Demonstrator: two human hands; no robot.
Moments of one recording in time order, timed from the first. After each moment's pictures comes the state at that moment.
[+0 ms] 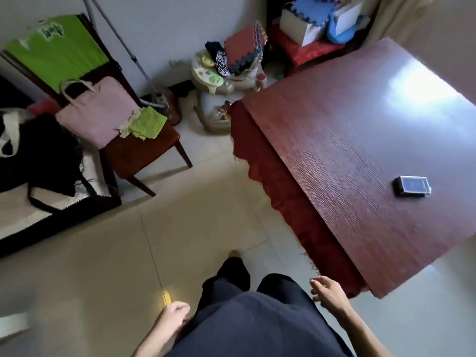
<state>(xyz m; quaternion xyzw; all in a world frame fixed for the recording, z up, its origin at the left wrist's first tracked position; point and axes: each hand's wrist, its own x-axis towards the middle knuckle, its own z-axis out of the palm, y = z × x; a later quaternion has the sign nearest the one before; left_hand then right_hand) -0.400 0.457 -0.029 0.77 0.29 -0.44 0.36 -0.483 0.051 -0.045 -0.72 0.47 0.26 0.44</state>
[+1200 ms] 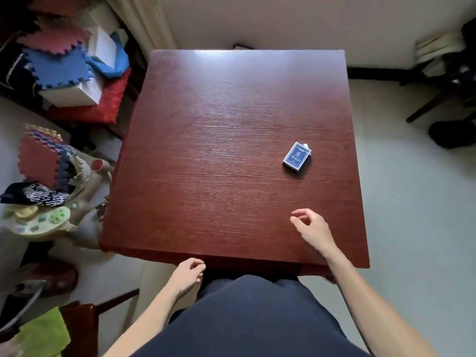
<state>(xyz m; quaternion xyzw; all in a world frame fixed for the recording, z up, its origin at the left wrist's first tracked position) -0.017 0.088 -0.032 0.79 -0.23 -0.55 0.14 -0.333 -0.104 0.008 -0.55 0.67 -0.08 0.48</state>
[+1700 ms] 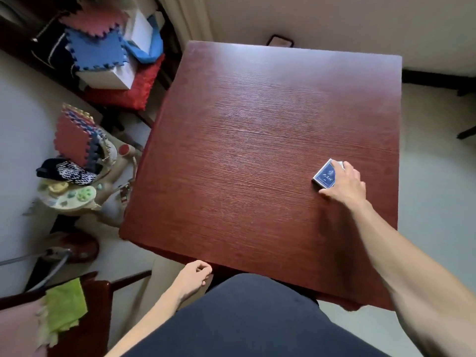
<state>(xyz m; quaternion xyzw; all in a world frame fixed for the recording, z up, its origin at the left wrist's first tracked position) 0.006 0.070 -0.016 0.81 -0.19 -0.55 0.11 -0.288 -0.293 -0.007 -0.70 0.65 0.12 0.26</state>
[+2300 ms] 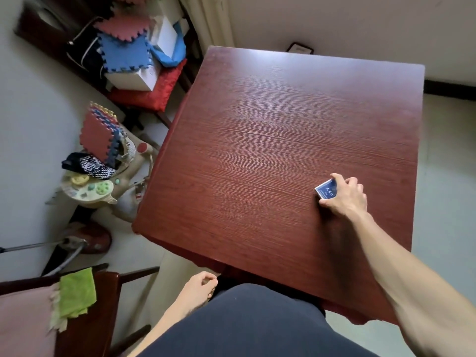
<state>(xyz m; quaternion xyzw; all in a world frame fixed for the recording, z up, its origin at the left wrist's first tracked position) -0.022 0.101 0.006 0.83 -0.17 -0.53 0.10 -0.275 -0.276 -0.021 -0.72 0.63 0.09 0.26</state>
